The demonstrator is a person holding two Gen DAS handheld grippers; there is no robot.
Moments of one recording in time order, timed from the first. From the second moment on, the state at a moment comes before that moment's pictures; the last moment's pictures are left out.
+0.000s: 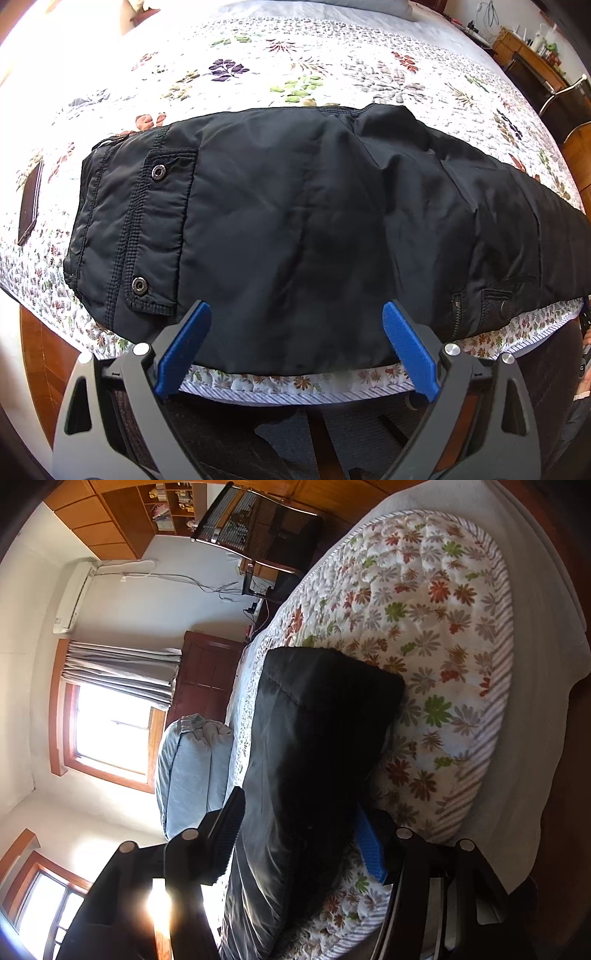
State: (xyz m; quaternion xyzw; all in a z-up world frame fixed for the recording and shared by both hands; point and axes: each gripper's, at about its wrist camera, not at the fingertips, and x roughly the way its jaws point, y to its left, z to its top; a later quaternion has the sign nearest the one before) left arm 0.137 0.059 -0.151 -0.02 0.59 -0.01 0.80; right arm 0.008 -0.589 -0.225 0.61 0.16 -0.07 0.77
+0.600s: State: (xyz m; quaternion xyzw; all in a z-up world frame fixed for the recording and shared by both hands) left arm 0.129 0.079 -0.157 -0.05 0.59 -0.01 0.80; right arm 0.045 -0.533 -0.107 0.41 0.17 -0.09 0.89
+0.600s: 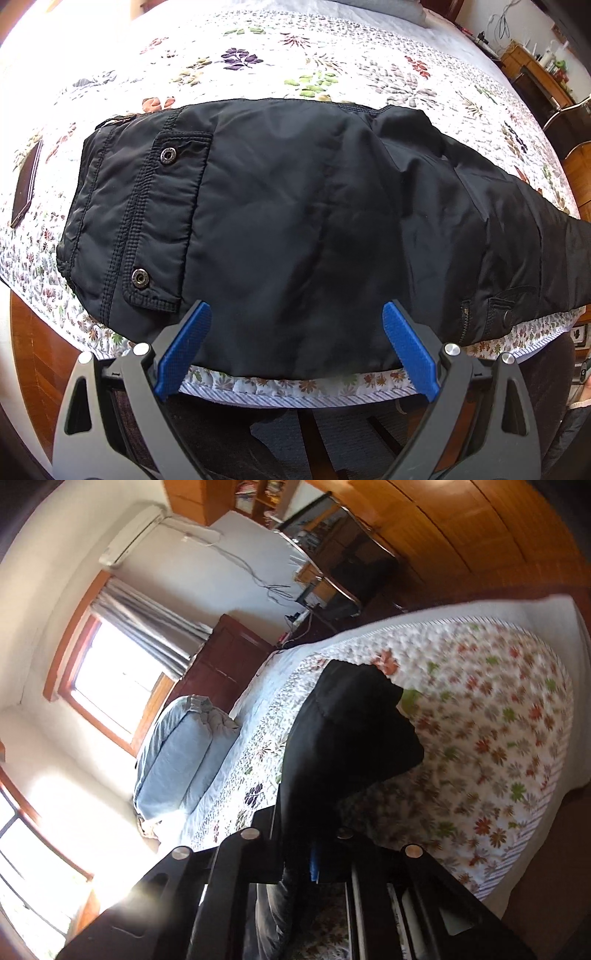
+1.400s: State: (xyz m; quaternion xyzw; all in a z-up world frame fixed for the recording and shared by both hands) left arm 0.101 0.119 -0.137 -0.17 0.54 -0.02 0.82; right arm 0.134 -0.191 -0.120 -0.15 0.39 0.03 0.91
